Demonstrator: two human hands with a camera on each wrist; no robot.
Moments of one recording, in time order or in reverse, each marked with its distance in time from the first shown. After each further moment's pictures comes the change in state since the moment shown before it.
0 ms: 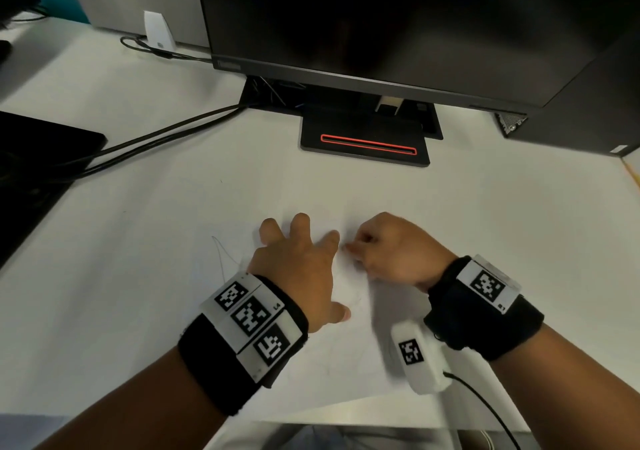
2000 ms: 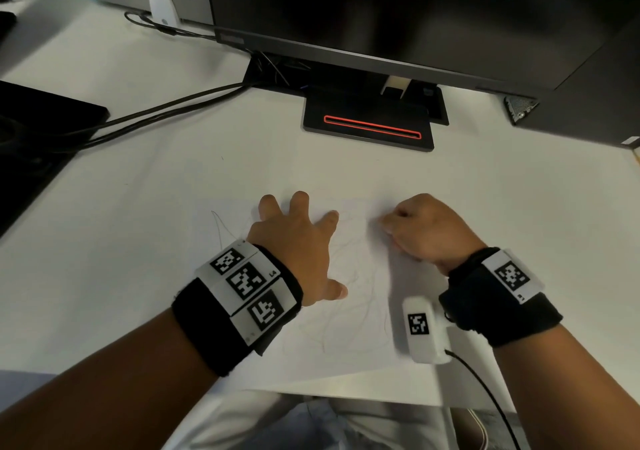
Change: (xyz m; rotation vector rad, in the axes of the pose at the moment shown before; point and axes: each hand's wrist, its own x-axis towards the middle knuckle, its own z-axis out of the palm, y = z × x) left_hand 0.000 0.002 0.002 0.061 0.010 -0.027; right_hand -0.009 0.027 -0.006 0.137 0.208 0.129
